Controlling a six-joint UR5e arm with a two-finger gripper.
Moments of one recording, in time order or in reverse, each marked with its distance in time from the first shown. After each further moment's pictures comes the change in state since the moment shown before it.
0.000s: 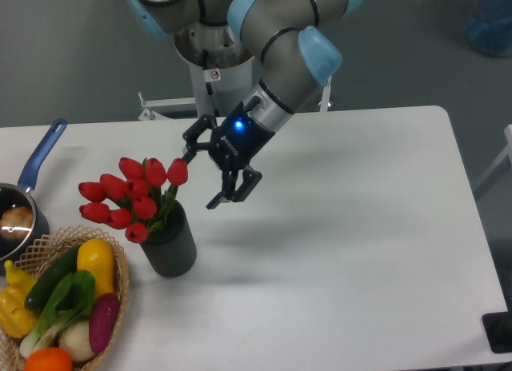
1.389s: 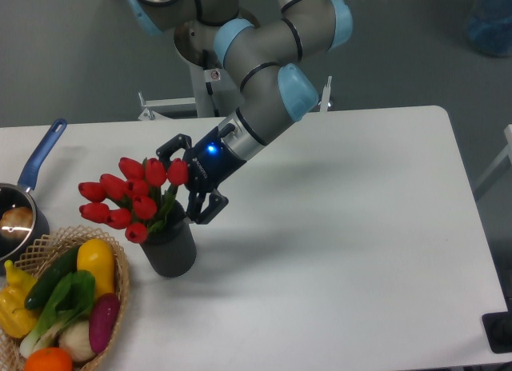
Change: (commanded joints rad) arm -0.084 -0.107 0.028 0.064 -0.104 0.015
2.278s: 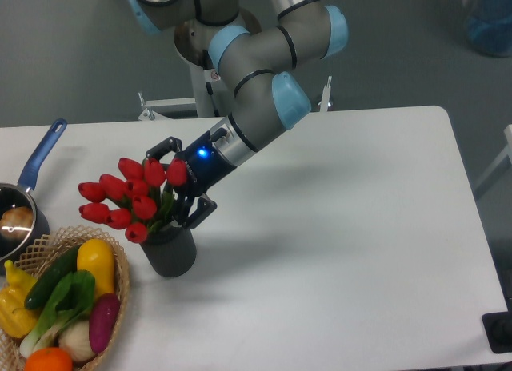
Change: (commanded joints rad) arm -0.012 -0.012 0.003 0.006 -0.040 0.000
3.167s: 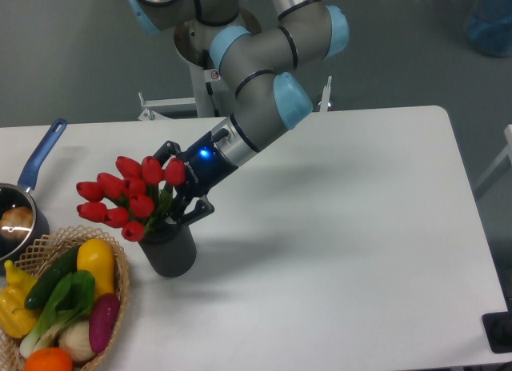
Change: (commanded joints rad) arm 0.008 0.000 -0.005 -0.003 0.002 -0.008
